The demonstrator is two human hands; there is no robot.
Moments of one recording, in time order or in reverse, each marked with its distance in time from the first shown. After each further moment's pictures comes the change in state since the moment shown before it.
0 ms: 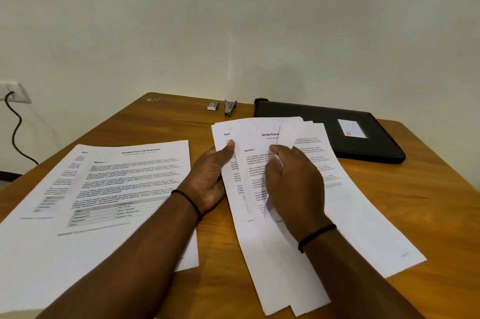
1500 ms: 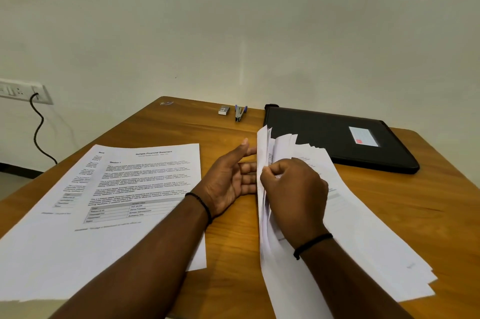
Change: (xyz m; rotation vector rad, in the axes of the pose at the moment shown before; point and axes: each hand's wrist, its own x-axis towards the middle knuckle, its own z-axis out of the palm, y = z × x) left_hand -0.002 0.001 0.007 0.367 -0.044 0.007; right_hand -0.002 -0.017 0.008 -0.020 -0.002 0.078
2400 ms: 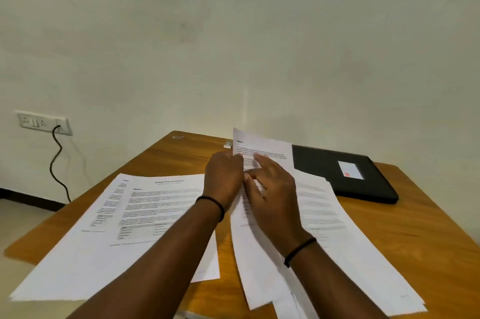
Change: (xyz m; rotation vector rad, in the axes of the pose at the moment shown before) left_hand -0.045 0.067 0.030 0.562 0.570 0.470; right_hand 0.002 -0.039 -0.006 0.296 0.071 -0.482
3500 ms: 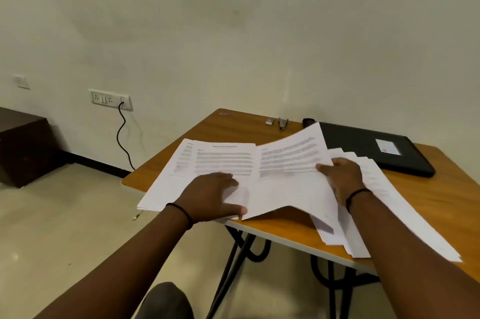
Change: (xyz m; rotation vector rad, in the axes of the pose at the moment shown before) left_hand -0.094 -0.067 -0.171 1.030 -0.507 0.244; right_hand -0.023 0.006 -0.045 0.319 -0.130 0.932
